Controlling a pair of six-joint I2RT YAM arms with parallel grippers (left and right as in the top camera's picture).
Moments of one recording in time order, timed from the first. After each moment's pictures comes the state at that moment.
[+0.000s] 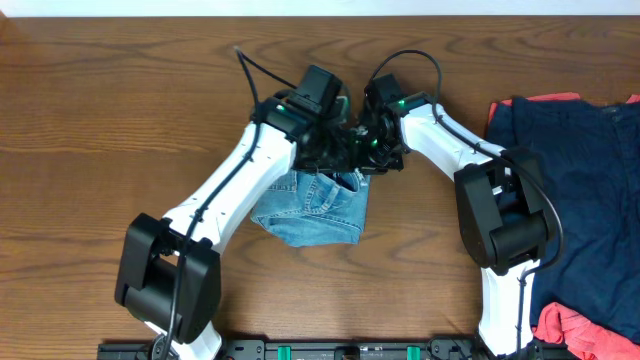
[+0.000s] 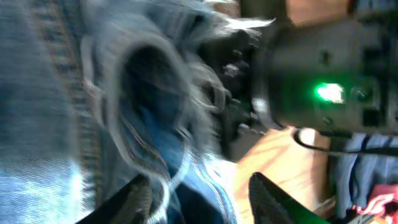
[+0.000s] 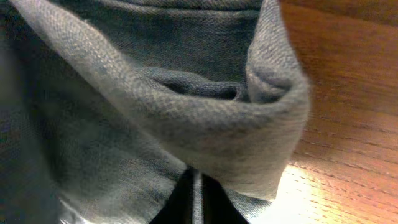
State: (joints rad) left arm -0.51 1.82 1.46 -0.86 0.36 -0.44; right arm 0.40 2.17 1.52 -0.82 -0.38 0.38
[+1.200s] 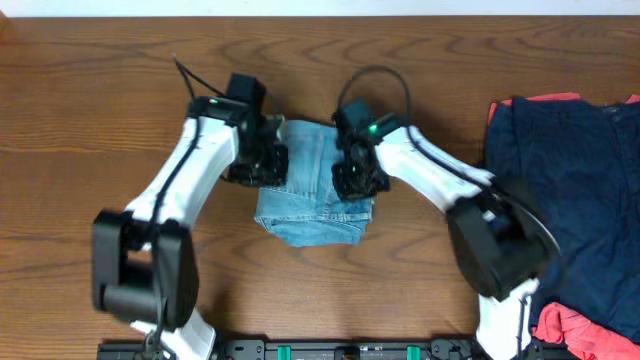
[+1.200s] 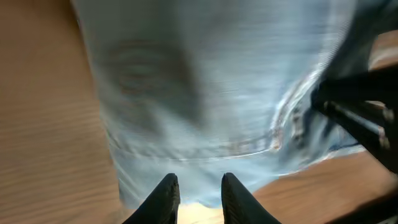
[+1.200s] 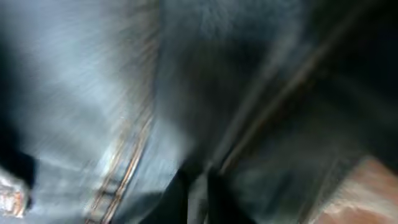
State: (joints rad) left arm -0.23 1.82 1.32 -1.05 0.32 -0.11; right arm 0.56 2.08 1.43 -0.89 -0.27 0.42
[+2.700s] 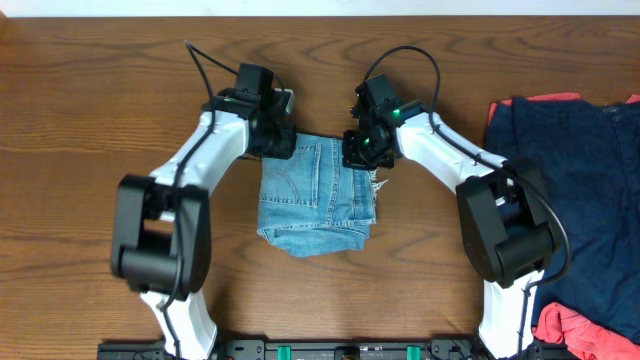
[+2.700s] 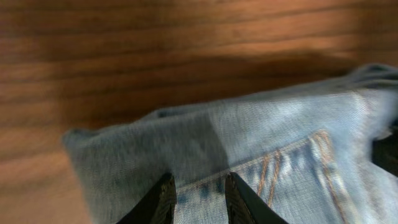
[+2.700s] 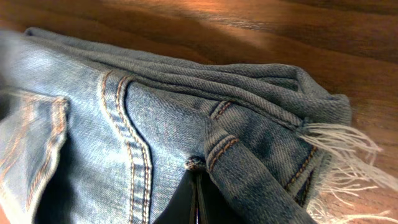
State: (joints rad) left arm -0.23 1.99 1.35 -0.63 0.27 -0.07; right arm 0.44 2.10 1.45 -0.66 -0.35 0.48
